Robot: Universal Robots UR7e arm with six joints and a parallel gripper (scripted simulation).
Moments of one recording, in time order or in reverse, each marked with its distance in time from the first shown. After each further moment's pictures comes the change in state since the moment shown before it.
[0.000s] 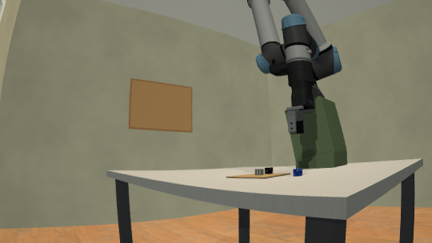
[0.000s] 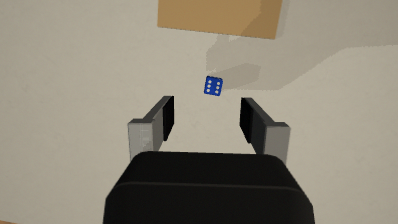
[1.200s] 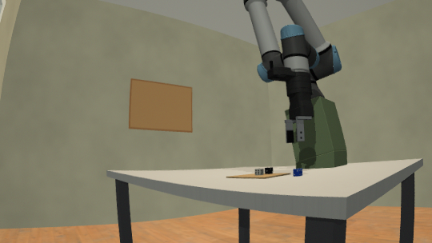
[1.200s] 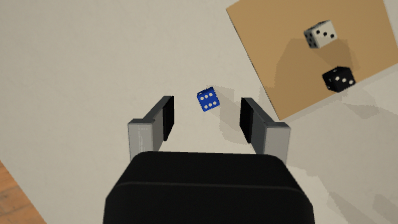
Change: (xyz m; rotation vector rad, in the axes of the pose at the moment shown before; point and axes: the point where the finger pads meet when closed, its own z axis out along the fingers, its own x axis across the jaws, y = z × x) arm -0.001 -0.006 0.025 -0.003 0.010 -0.956
